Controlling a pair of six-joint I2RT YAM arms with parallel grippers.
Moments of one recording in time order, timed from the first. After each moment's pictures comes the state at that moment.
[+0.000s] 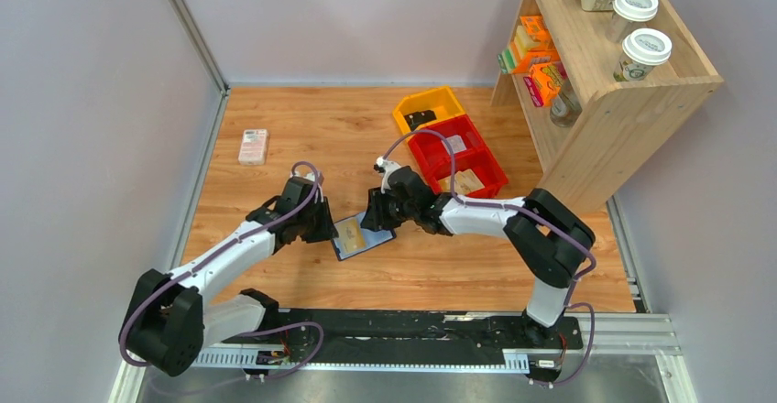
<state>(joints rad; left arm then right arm) -0.45 1.12 0.59 -0.39 0.08 -0.57 0.88 1.76 0.97 0.15 -0.22 0.59</state>
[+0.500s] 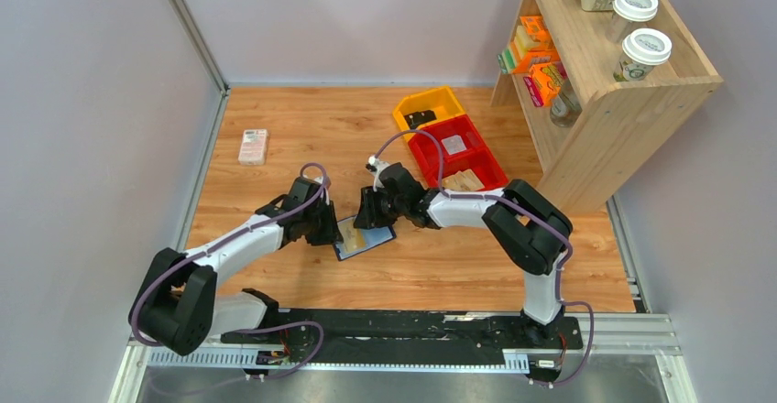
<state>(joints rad) -0.45 1.22 0.57 -0.35 0.16 -0.57 0.86 1.92 1.08 0.16 -0.29 0.63</state>
